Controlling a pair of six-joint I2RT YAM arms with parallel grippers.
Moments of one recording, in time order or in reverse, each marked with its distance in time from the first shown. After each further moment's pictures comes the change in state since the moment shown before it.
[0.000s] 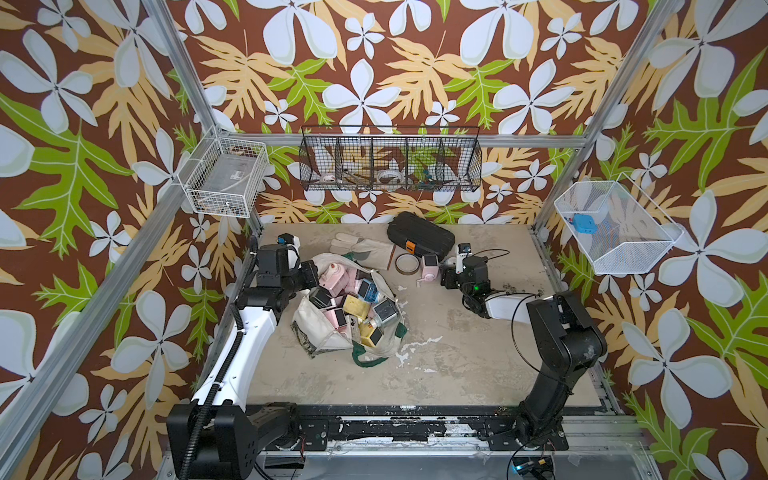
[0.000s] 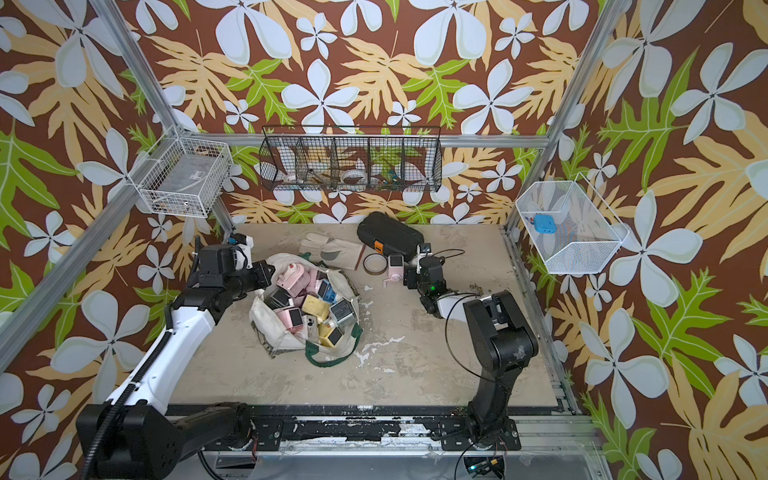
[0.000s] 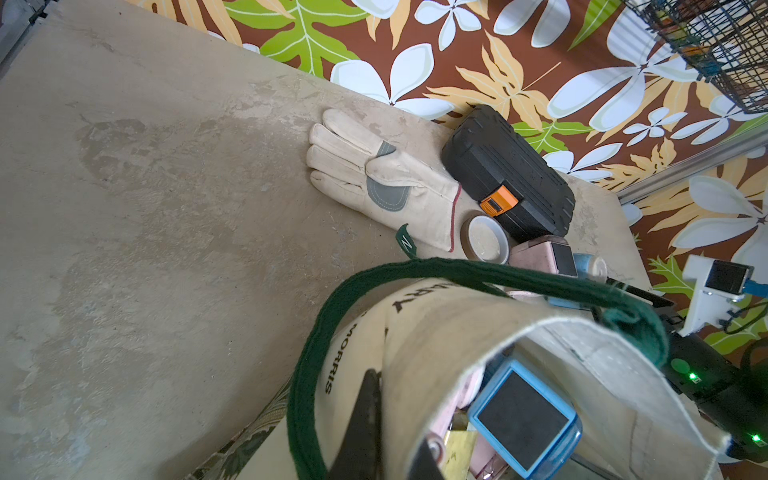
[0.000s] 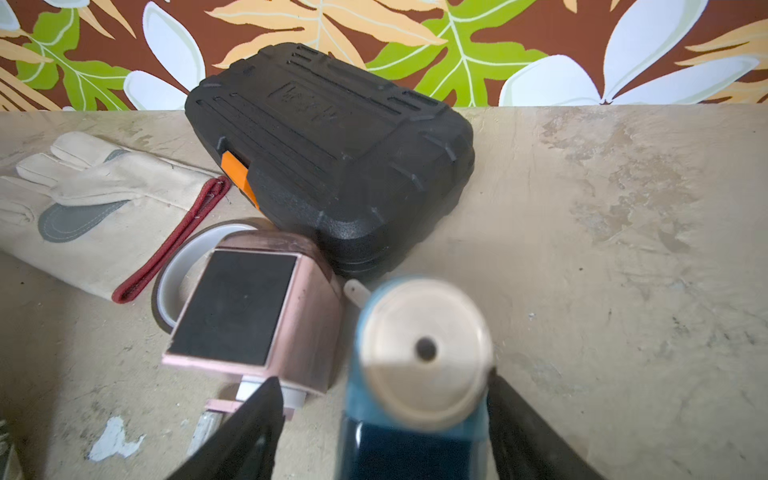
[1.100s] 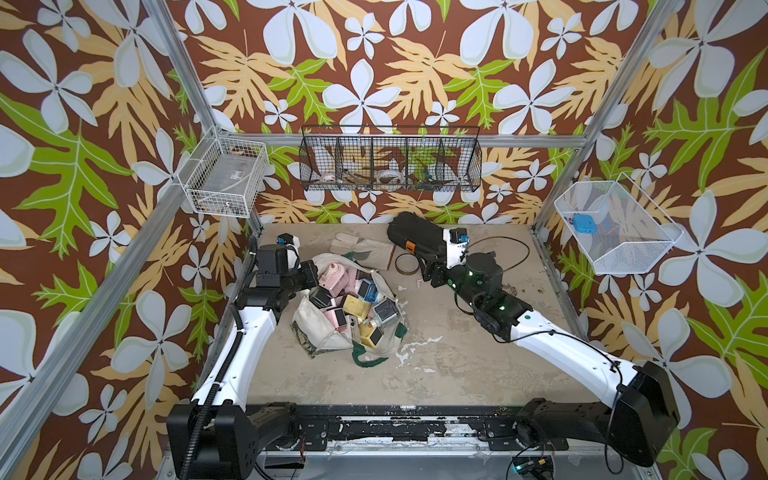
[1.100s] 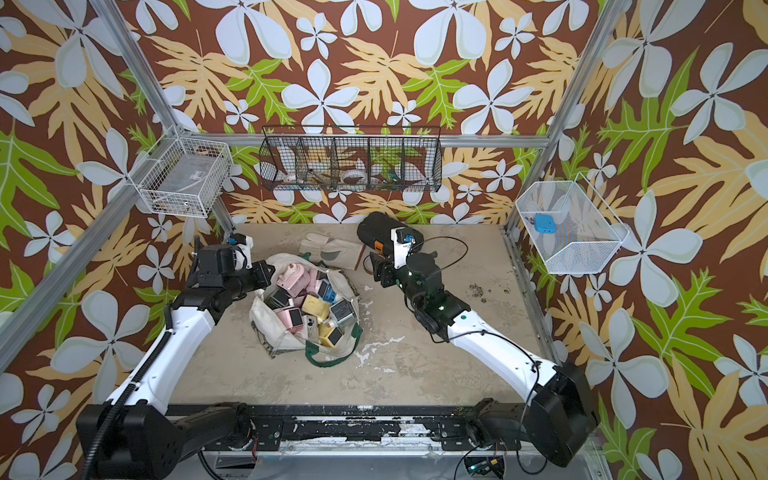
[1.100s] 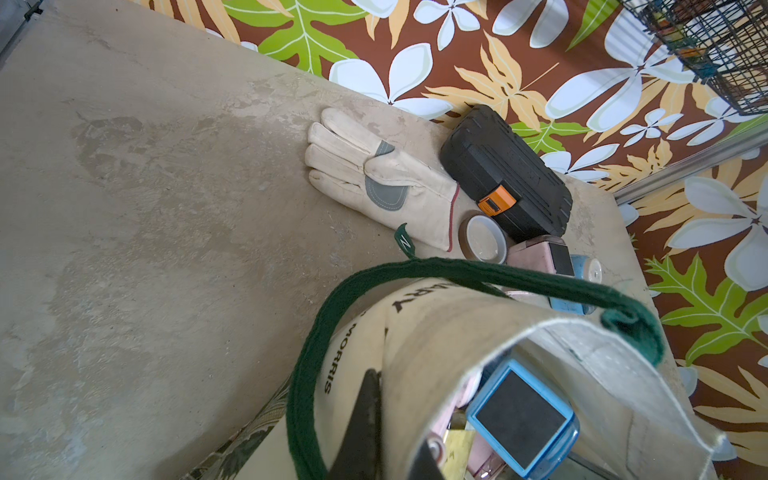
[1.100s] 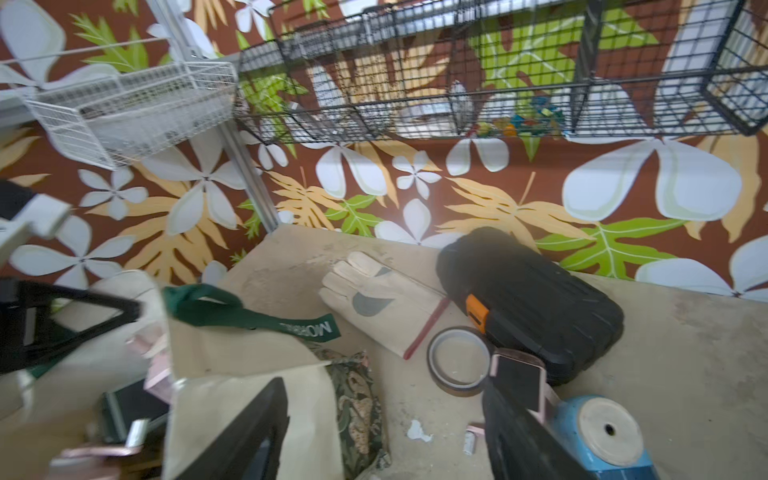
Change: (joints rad) left arm 0.005 0.000 0.000 0.000 0.013 -0.003; right arm 0.357 -0.537 0.068 -0.285 0.003 0.057
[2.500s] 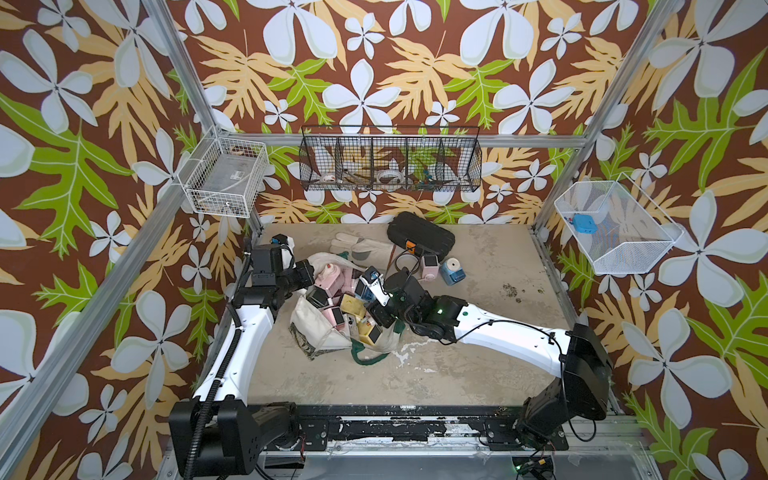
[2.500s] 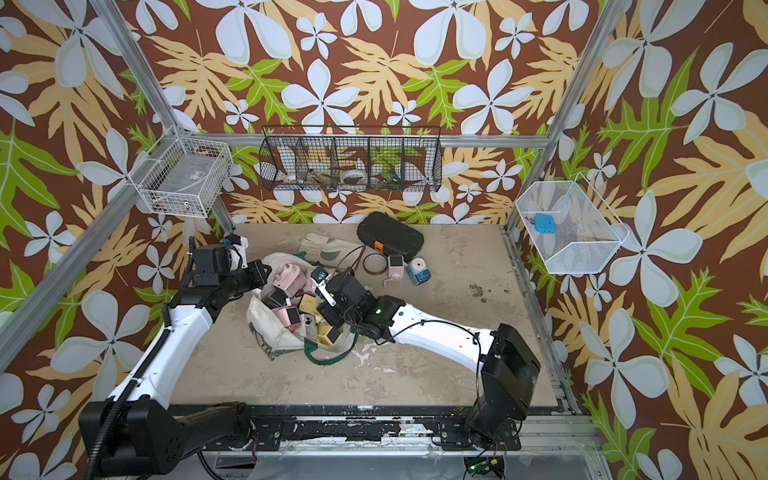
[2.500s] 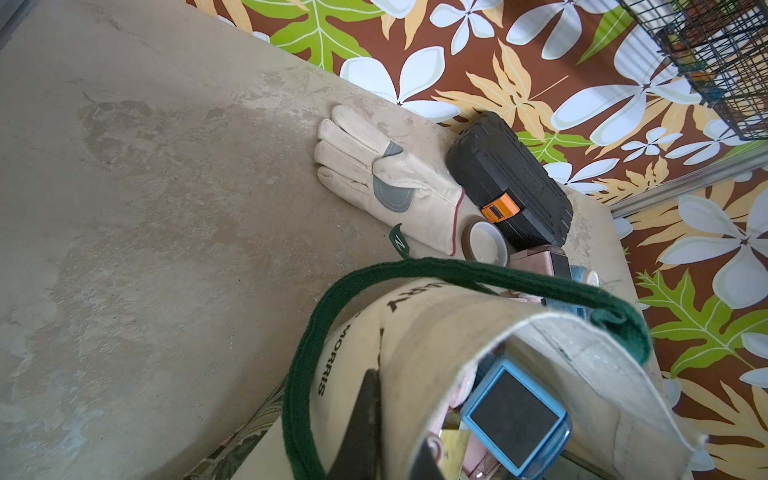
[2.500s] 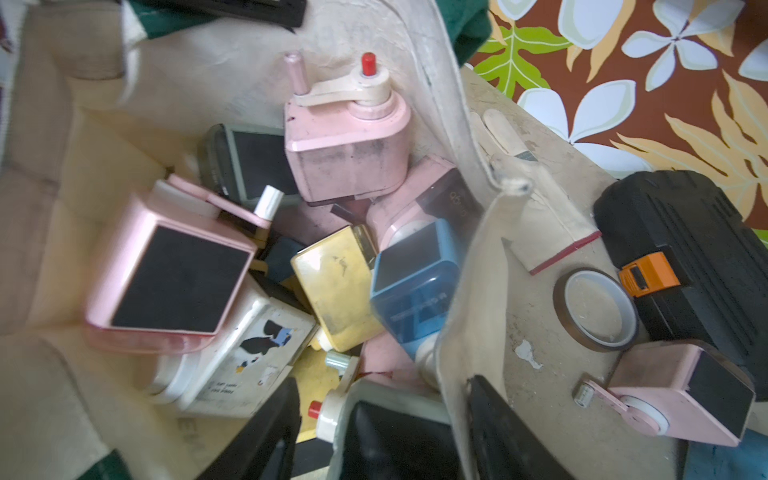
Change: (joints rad) left arm 0.048 0.016 0.000 0.001 0.044 -0.025; right arm 0.338 0.350 0.327 -0.433 0.050 -0.217
